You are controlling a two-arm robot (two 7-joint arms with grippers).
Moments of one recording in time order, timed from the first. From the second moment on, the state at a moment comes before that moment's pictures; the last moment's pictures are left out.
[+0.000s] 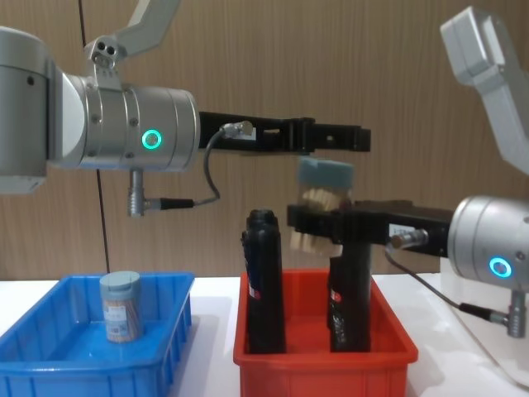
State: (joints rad) left arm -0.60 0.25 0.38 -1.38 -0.45 0.43 -0.61; right arm 0.31 0.15 -0.33 -1.48 0.26 0.19 0.37
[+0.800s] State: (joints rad) left arm -0.60 0.25 0.38 -1.38 -0.45 0.43 -0.61; right arm 0.26 0.24 -0.24 -1.48 0.28 0.14 0.24
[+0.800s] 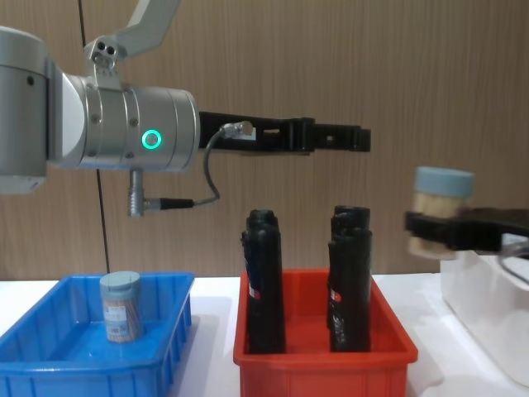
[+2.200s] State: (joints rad) left arm -0.60 0.25 0.38 -1.38 -0.45 0.43 -0.61; right arm 0.47 0.31 -0.15 -1.14 0.19 0.14 0.25
